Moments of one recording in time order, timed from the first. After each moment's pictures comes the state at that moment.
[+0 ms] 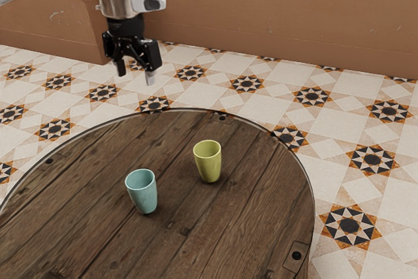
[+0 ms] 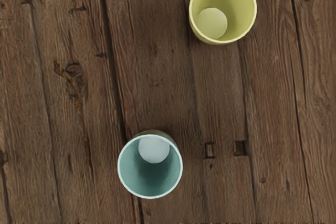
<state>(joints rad) -0.12 0.08 0.05 -1.48 0.00 1.50 0.03</state>
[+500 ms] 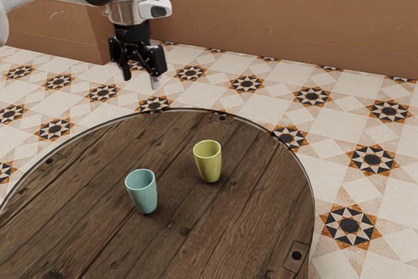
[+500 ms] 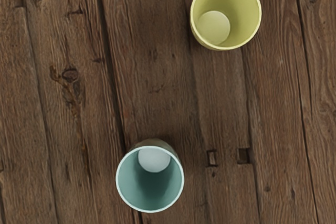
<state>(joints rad) -0.12 0.14 0.04 -1.47 0.00 1.54 0.04</state>
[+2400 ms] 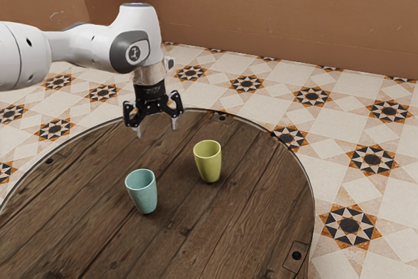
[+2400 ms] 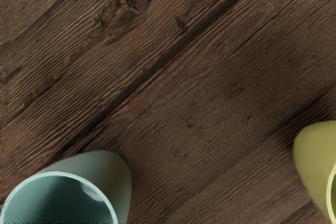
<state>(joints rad) -0.10 0.23 0.07 -1.76 -0.04 1.88 -0.92</state>
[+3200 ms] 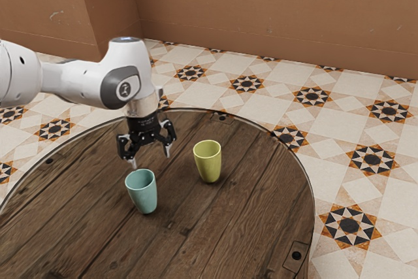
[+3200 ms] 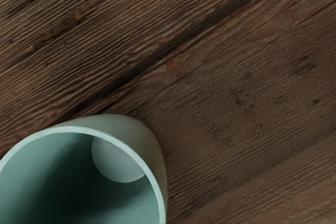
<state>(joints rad) -0.11 0.16 0.07 -2.02 -0.08 2.07 -1.03</state>
